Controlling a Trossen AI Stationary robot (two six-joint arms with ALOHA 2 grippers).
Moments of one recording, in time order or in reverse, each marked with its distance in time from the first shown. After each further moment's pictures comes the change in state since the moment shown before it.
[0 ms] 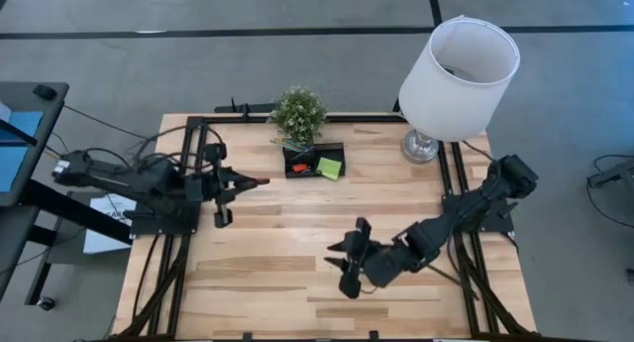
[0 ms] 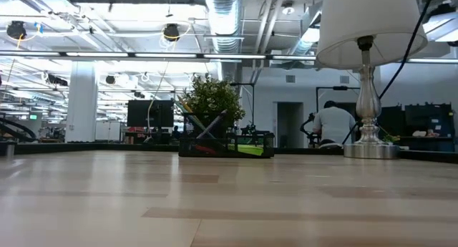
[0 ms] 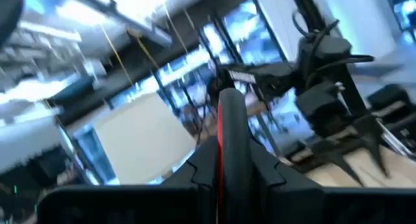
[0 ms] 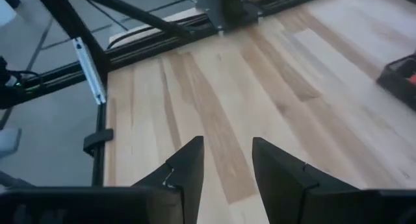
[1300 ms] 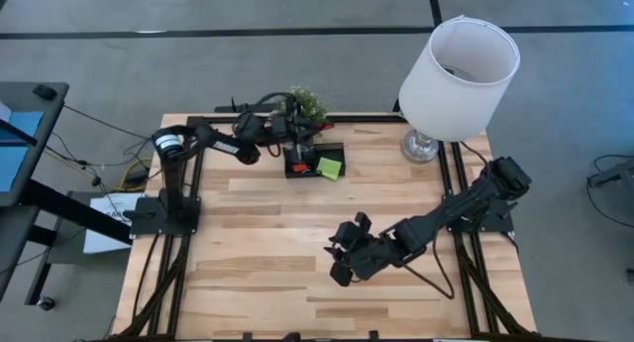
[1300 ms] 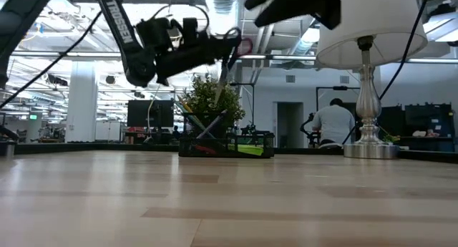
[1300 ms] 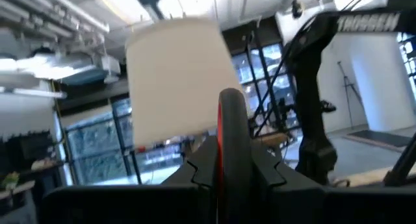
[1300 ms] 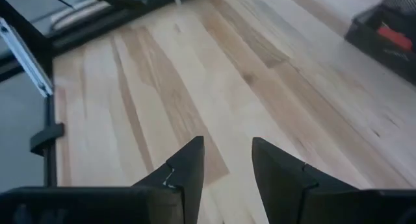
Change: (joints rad) left arm 0.784 1.198 0.194 1.263 0.734 -0.503; right arm -0.059 0.064 0.000 -0.087 -0.026 0.125
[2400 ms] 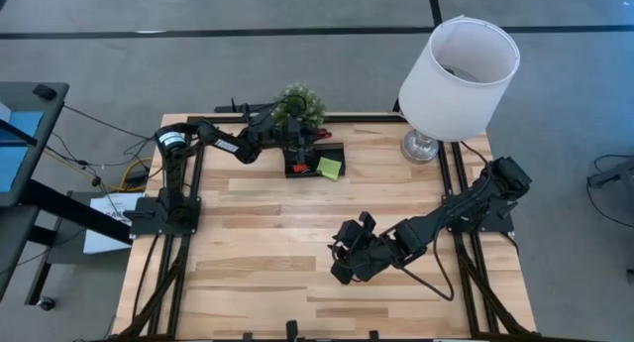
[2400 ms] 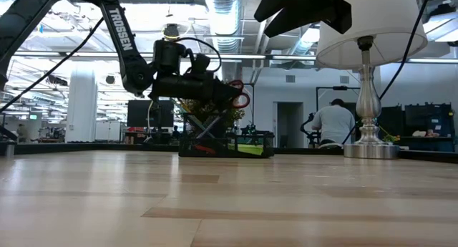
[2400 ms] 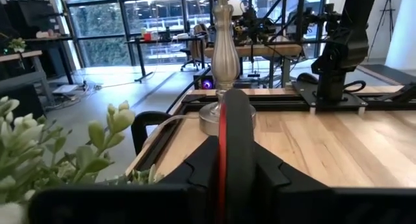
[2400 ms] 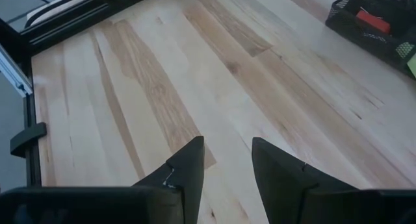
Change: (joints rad) left arm 0.051 0.053 -0.028 -0.439 -0.064 0.033; right arm 0.009 0.000 0.000 -0.084 0.023 0.086
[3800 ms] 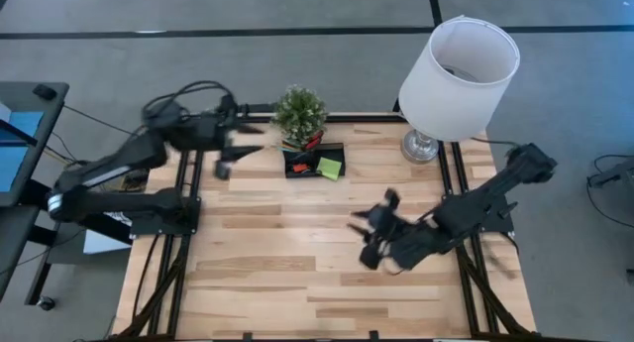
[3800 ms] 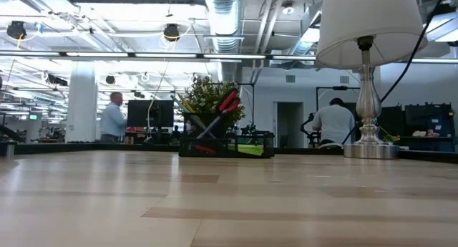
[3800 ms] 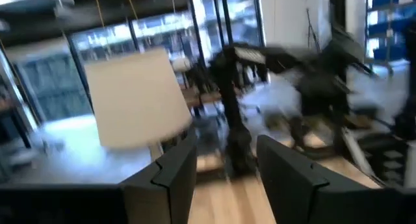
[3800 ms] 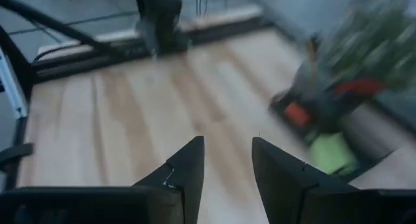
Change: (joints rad) left arm -0.161 -1.062 0.109 -1.030 0.044 0.062; right arm 0.063 -0.230 0.000 -0.116 0.215 -0.223
